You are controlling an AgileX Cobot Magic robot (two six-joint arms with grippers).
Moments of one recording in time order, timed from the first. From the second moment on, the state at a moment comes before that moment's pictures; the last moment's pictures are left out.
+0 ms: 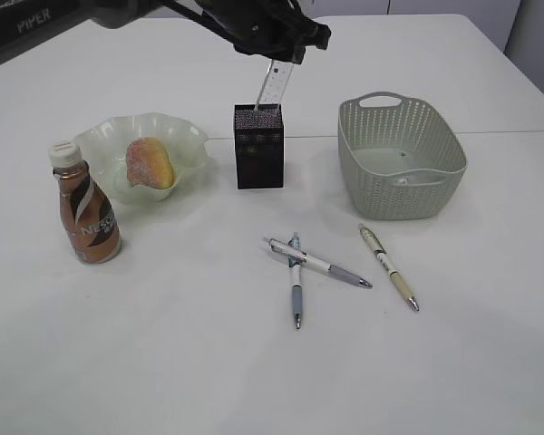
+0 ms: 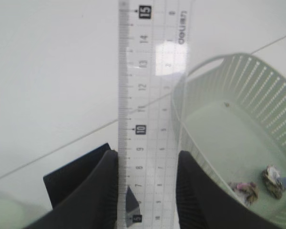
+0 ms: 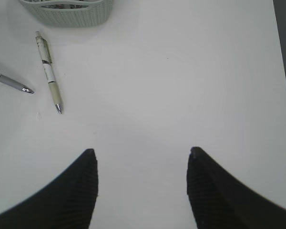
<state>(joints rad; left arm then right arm) -0.60 2.35 -2.34 0.14 0.74 -0.21 0.21 1.11 -1.17 -0.24 1.23 0.27</state>
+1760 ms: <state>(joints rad) -0.51 2.32 -1.92 0.14 -0.19 -0.21 0.21 1.11 -1.17 -0.32 1.21 0.27</state>
